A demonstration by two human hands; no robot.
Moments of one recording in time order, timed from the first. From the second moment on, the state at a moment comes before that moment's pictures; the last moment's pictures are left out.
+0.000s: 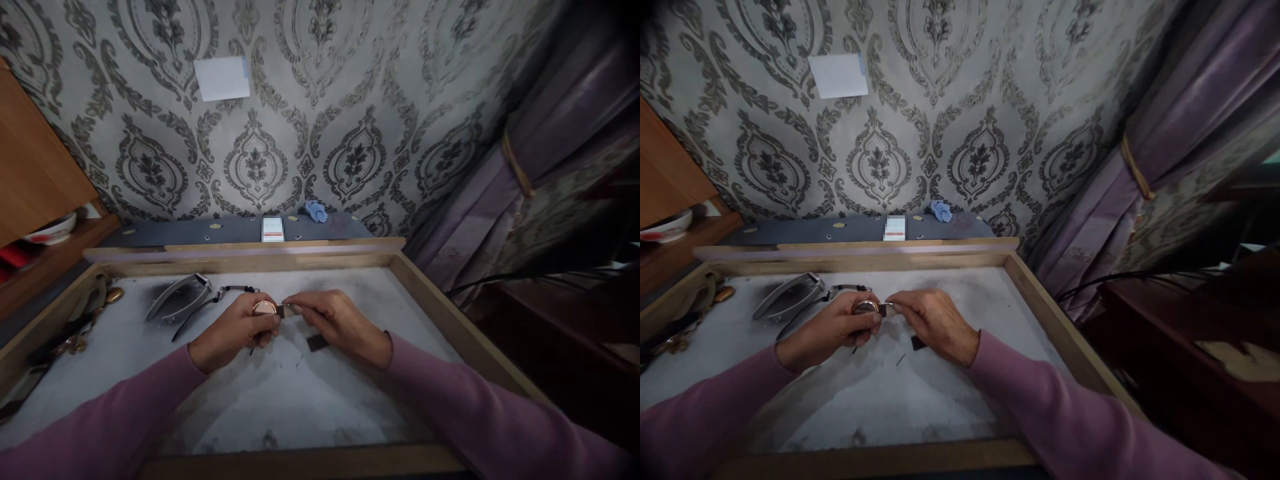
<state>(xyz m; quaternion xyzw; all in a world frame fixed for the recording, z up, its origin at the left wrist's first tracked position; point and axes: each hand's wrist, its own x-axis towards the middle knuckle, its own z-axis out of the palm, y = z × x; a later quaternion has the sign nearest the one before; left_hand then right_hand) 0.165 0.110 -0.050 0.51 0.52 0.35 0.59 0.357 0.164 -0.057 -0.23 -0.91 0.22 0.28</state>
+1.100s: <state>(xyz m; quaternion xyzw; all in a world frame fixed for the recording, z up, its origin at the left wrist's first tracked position) 0.167 0.109 -0.058 0.48 0.48 0.40 0.62 0.356 0.167 -0.058 -0.18 -0.91 0.25 0.29</state>
